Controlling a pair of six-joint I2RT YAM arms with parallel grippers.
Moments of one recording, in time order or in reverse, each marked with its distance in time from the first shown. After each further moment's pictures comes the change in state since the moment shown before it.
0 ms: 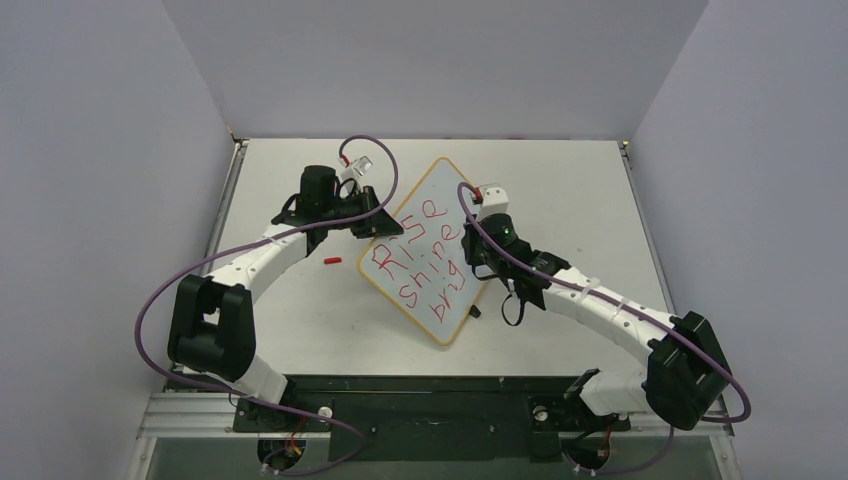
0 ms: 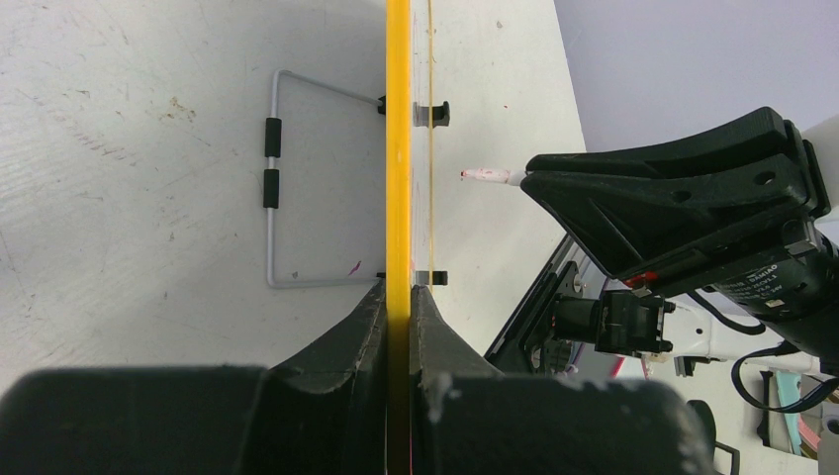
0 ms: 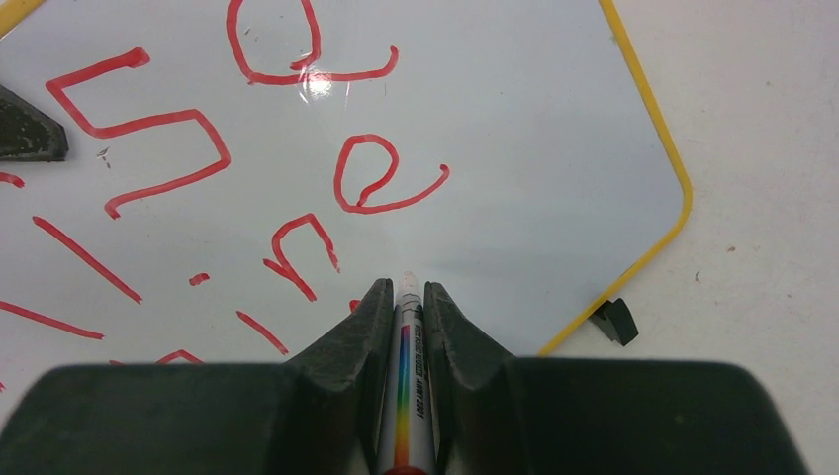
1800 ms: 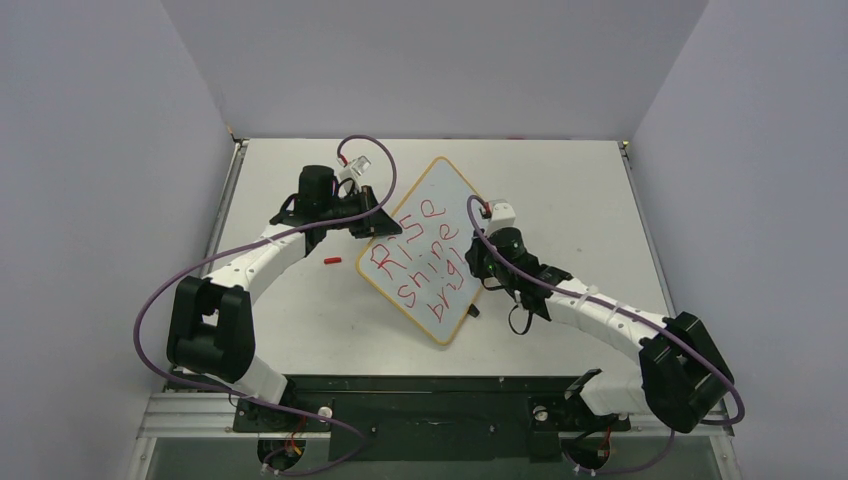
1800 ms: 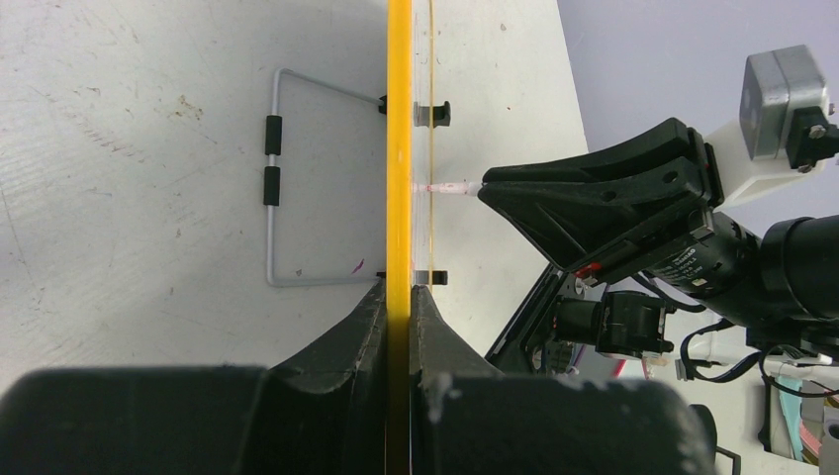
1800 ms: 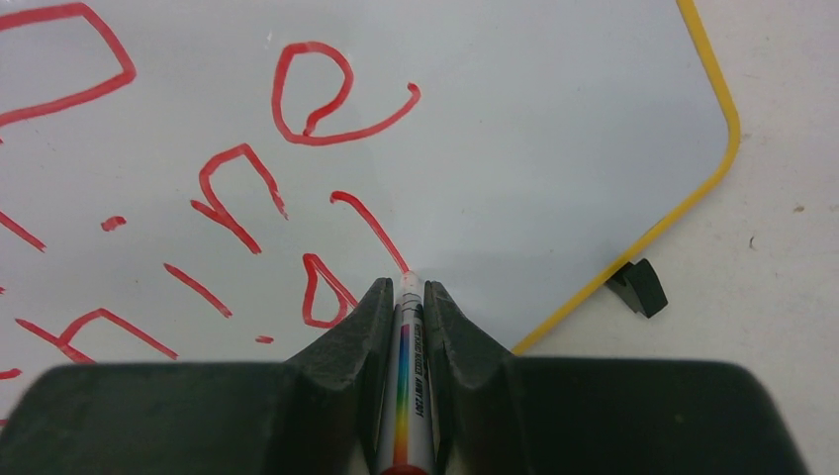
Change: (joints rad) left arm 0.006 -0.008 0.000 -0.010 -0.004 0.001; right arm -0.054 -0.003 -0.166 0.159 -0.125 0.029
